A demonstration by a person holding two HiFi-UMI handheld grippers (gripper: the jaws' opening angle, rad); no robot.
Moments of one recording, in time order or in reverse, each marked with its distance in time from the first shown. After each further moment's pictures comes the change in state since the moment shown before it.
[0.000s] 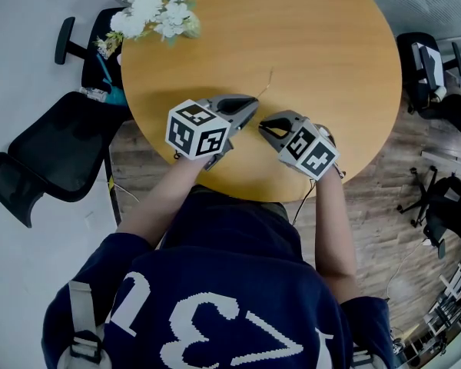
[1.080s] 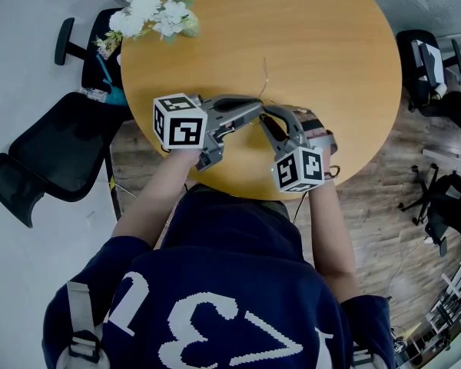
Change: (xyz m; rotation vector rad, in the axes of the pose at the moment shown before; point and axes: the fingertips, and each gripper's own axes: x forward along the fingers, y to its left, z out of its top) left arm -0.020 -0.034 0.027 -0.203 -0.111 -0.328; right arm -0.015 -0.023 0.023 -0.475 -0.069 -0.487
